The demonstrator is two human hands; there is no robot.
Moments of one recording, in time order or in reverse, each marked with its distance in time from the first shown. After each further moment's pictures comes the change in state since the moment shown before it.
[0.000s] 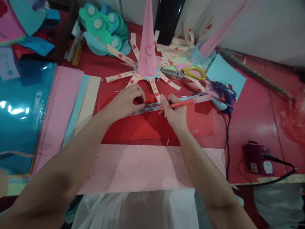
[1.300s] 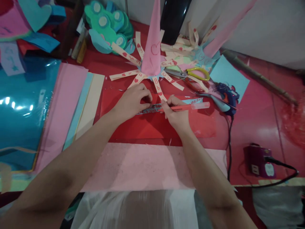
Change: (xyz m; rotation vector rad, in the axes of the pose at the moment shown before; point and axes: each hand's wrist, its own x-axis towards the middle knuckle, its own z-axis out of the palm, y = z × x) left_hand 0.003 0.002 0.012 0.046 0.041 -0.003; right_hand -0.003 0.004 0.001 -0.094 -0.079 -0.103
